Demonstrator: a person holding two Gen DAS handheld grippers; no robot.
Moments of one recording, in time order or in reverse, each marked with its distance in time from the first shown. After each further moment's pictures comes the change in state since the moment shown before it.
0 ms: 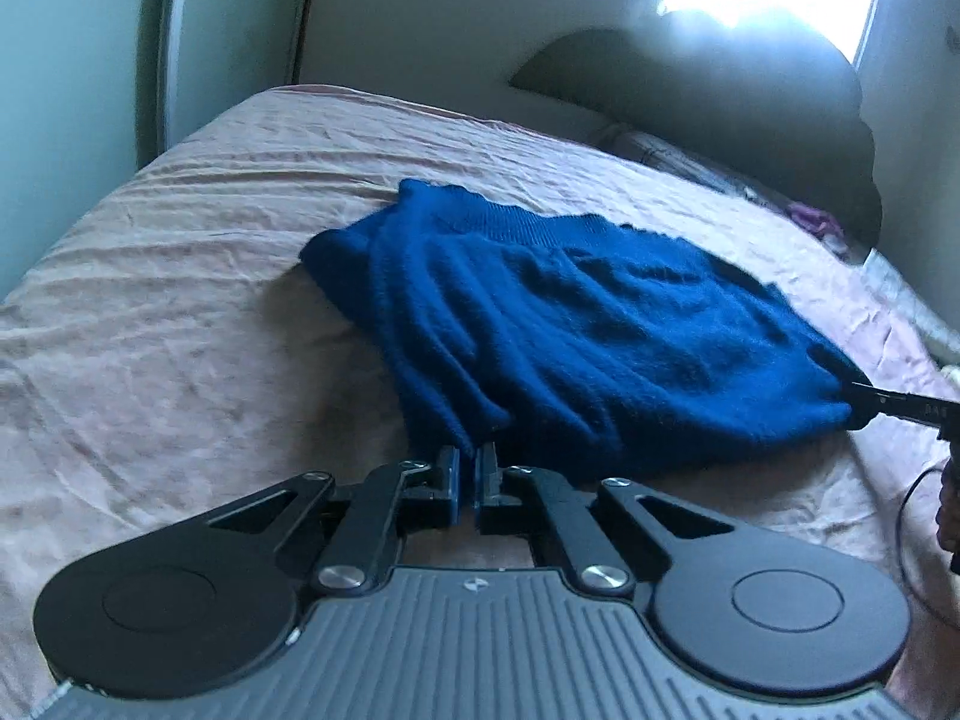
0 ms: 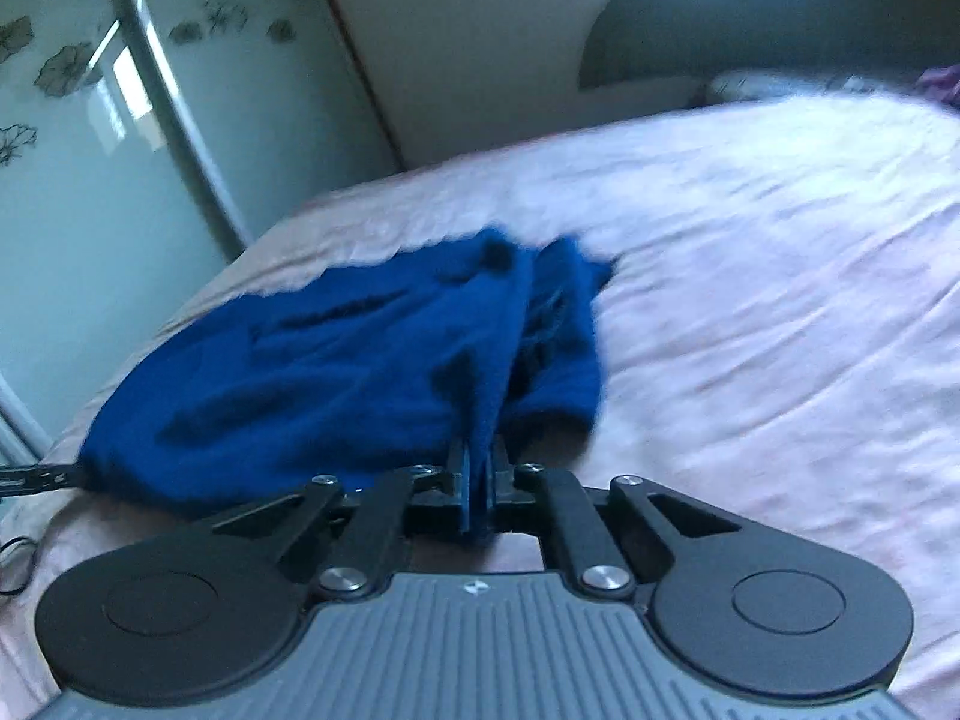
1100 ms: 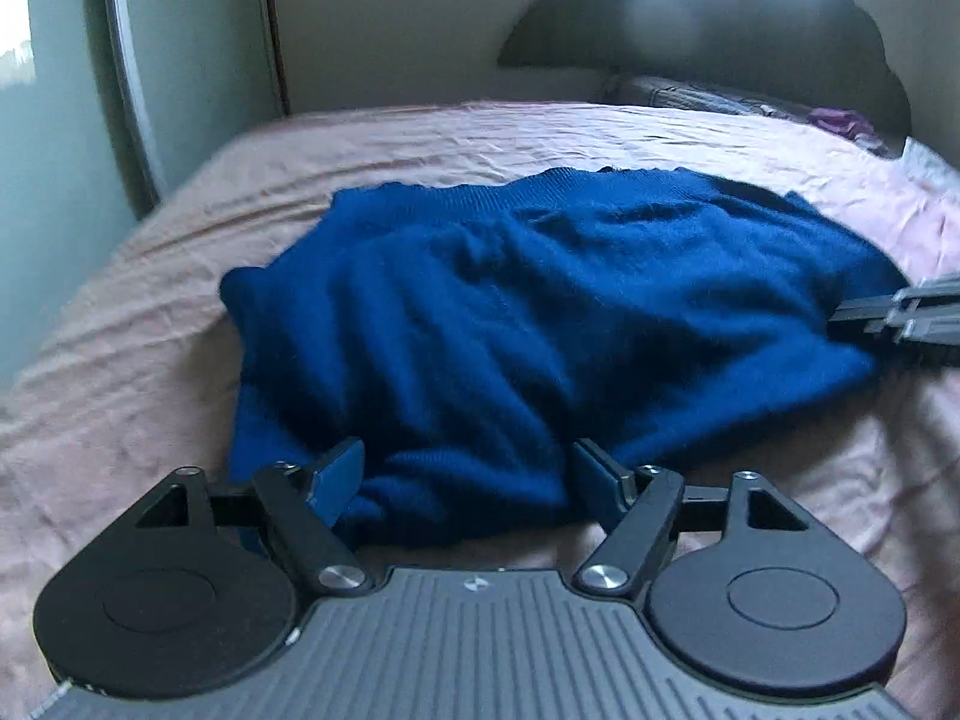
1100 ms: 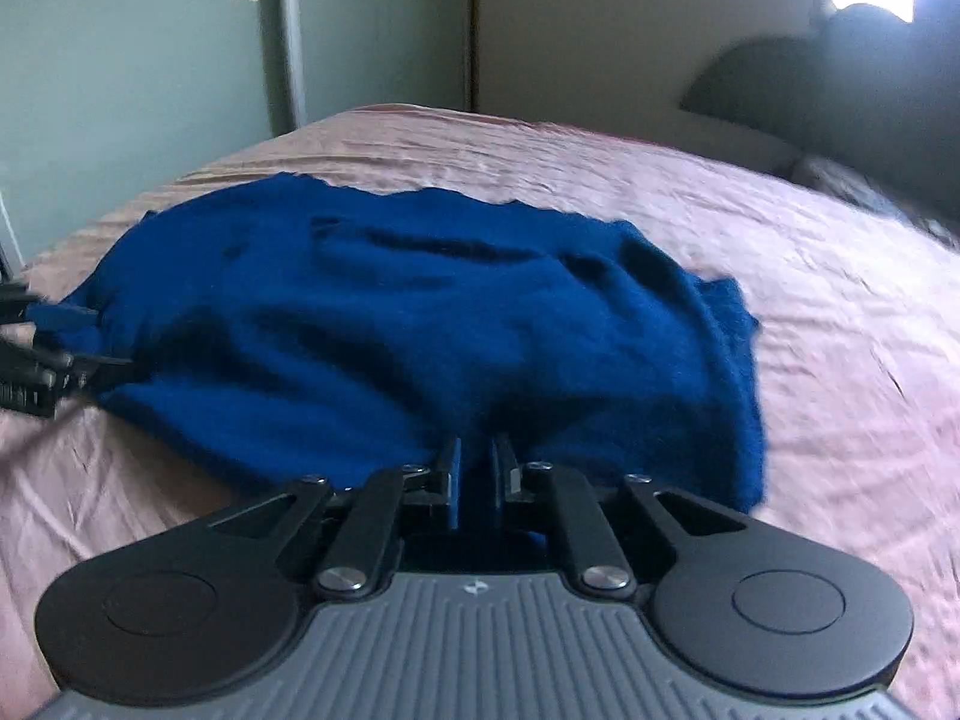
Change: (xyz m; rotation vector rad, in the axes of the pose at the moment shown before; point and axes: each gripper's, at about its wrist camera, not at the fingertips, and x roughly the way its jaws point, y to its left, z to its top) left arm 0.049 -0.085 -0.017 0.260 -0.002 0.218; right arm 0.051 0.080 -0.003 -0.335 0.125 -0.067
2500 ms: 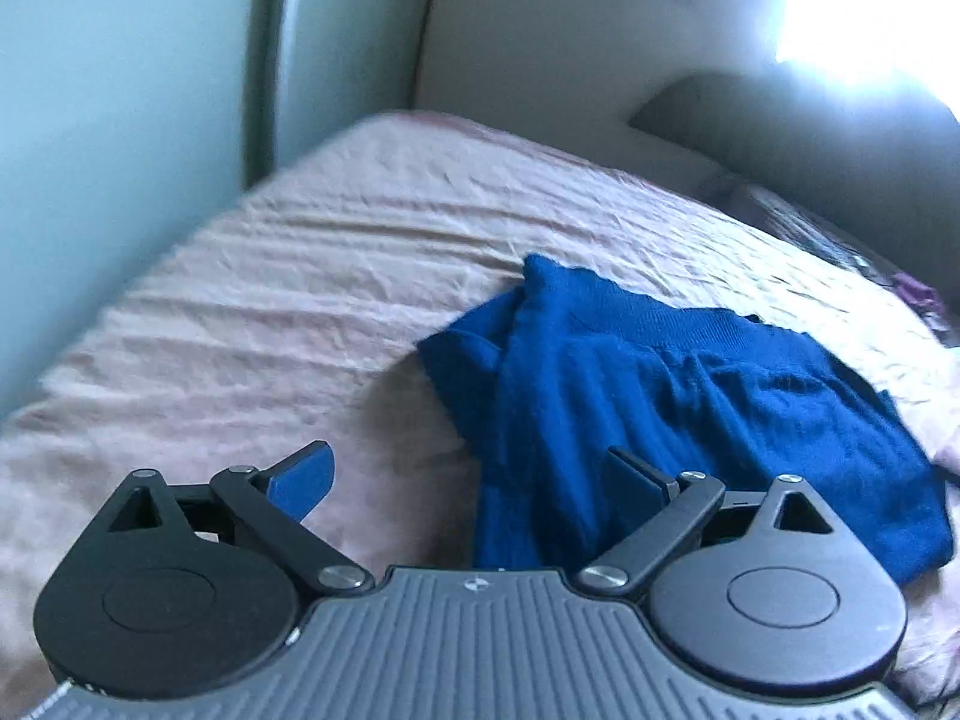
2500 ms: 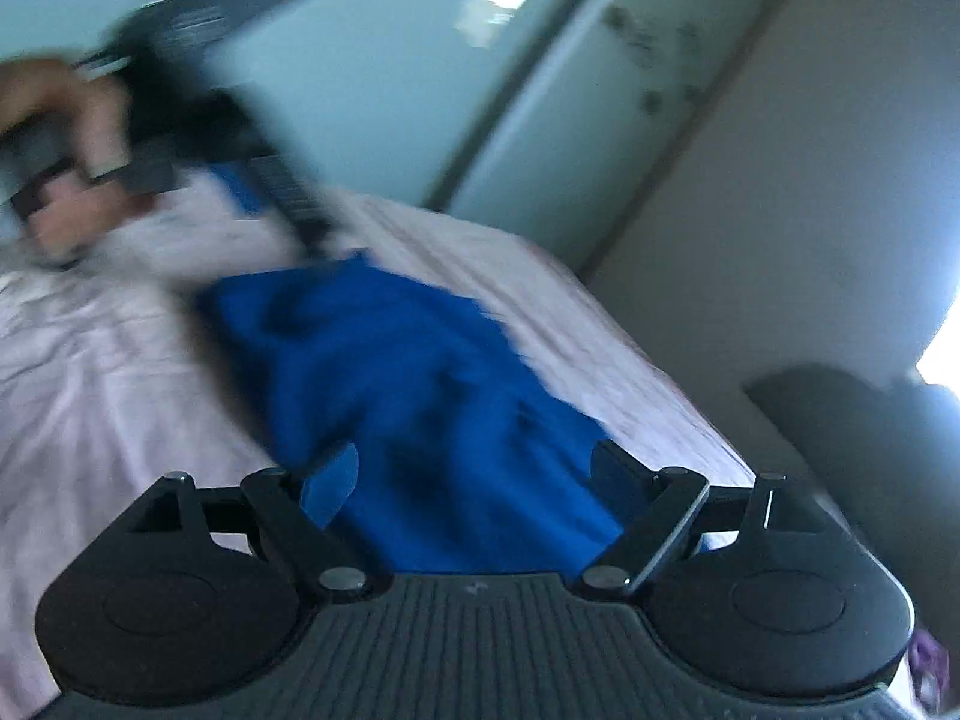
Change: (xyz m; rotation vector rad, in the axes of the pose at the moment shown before) left arm 0.011 0.122 0.040 -0.366 0.007 -0.024; right arm -0.022 0.171 0.003 -0.691 -0.254 -0.039
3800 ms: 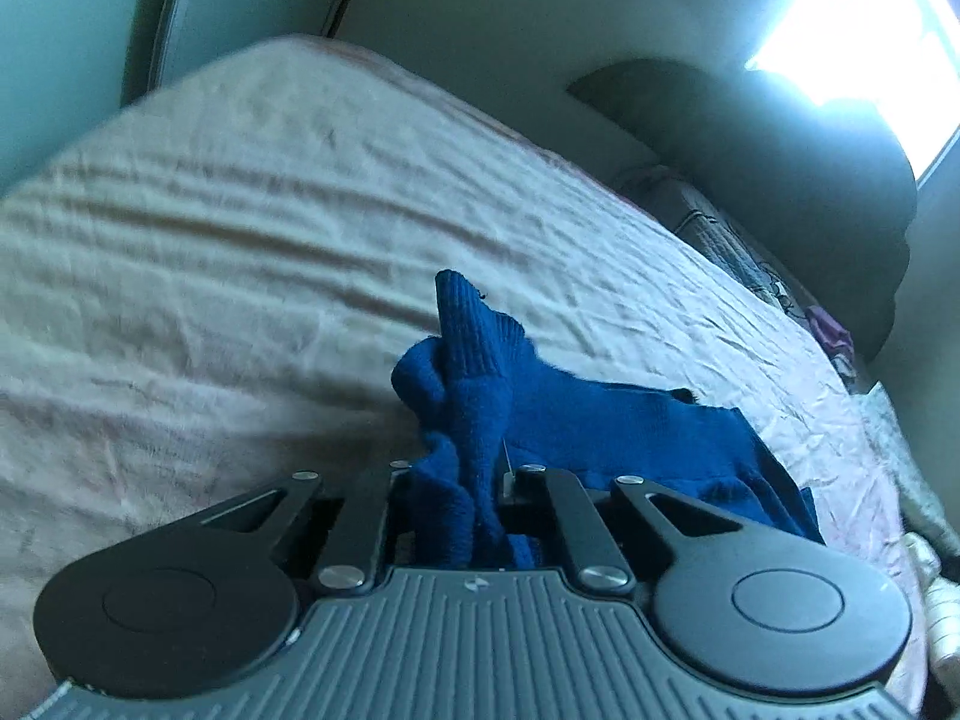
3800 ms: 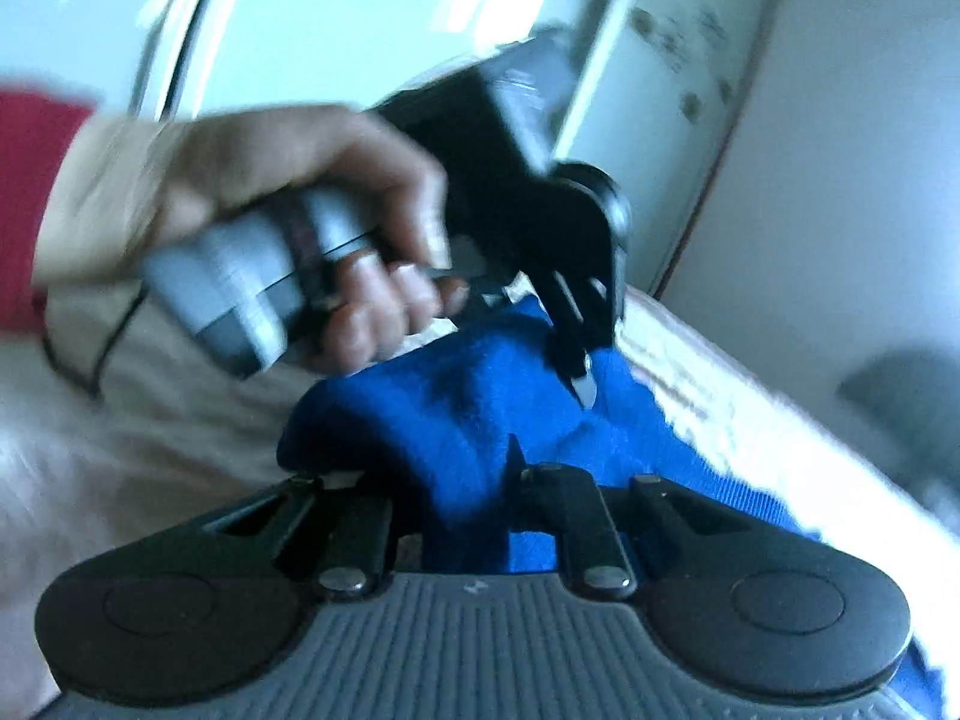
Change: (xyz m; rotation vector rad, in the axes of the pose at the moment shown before) left arm 0.088 -0.017 0.069 -0.112 0.109 -0.232; right arm 0.079 0.023 0.046 0.236 -0.106 0.152
